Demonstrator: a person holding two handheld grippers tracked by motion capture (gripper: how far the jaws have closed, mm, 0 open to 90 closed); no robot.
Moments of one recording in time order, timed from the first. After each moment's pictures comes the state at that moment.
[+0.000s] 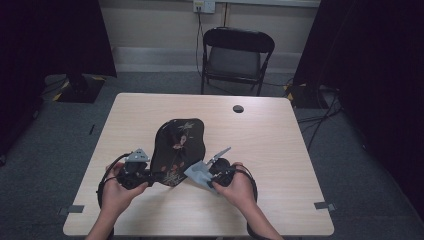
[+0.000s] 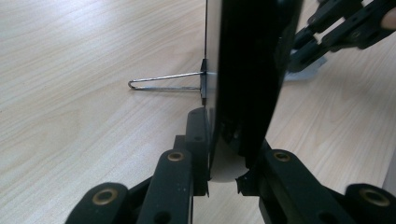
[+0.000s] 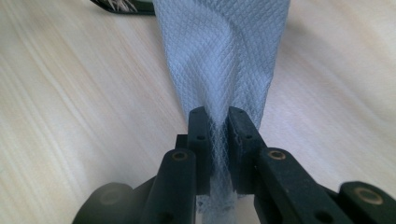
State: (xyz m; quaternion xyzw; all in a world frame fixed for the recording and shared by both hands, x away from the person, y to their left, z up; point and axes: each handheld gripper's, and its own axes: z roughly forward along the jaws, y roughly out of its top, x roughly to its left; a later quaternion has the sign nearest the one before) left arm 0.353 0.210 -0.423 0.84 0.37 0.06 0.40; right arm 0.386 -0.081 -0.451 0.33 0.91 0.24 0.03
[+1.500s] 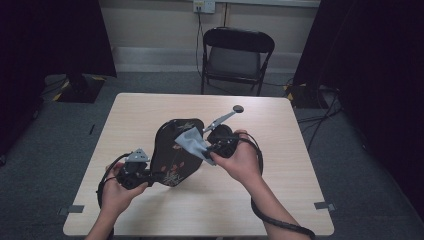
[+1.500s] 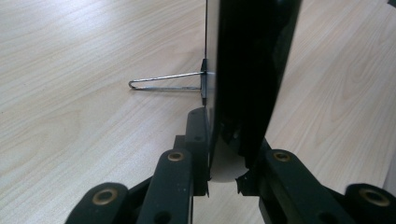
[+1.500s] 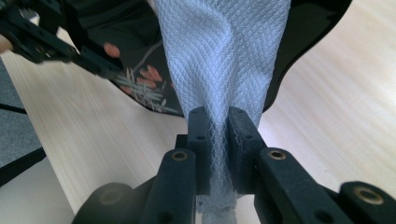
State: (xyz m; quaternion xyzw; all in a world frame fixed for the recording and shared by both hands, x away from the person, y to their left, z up) left arm 0.353 0.210 -0.423 0.84 0.37 0.06 0.40; right arm 0.396 -0.070 -0.322 0.30 0.90 0.30 0.08
